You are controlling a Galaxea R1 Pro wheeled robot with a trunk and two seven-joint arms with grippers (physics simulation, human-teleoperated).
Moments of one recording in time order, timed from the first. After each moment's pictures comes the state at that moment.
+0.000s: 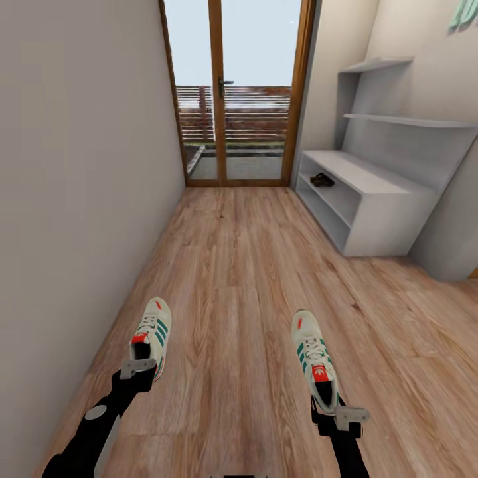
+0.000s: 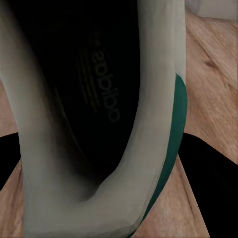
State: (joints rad) left arm -0.36 0.03 0.23 -0.88 -0.09 0.03 -0.17; right arm -0.34 0.02 -0.16 -0.40 0.23 -0.66 -0.14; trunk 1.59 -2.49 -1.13
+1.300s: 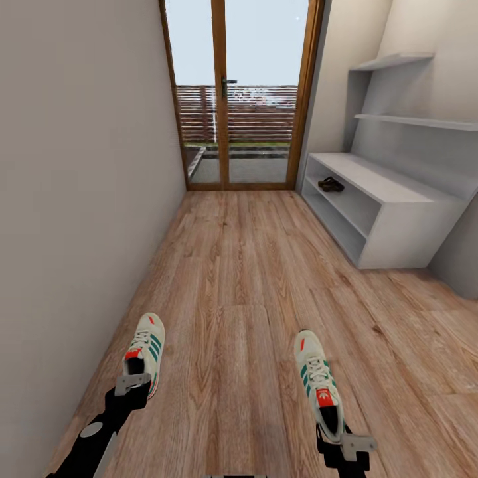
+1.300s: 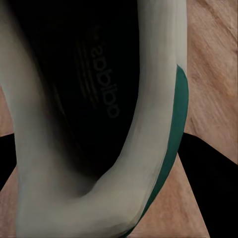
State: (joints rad) left arm -0.33 0.03 0.24 -0.82 -0.07 0.01 -0.13; right arm -0.30 0.01 -0.17 -0.30 0.23 -0.70 -0.14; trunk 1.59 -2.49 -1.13
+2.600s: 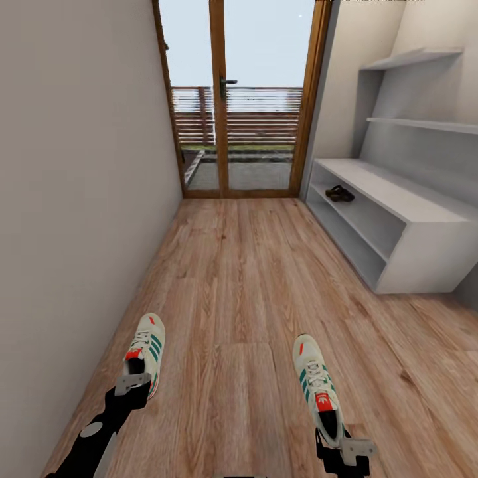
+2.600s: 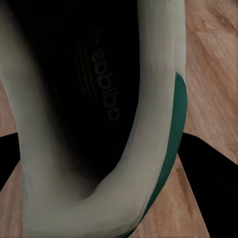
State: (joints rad) left arm -0.33 0.03 0.24 -0.82 -0.07 0.01 -0.13; right arm -0.30 0.01 -0.17 -0.27 0.23 -0.70 -0.14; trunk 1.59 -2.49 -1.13
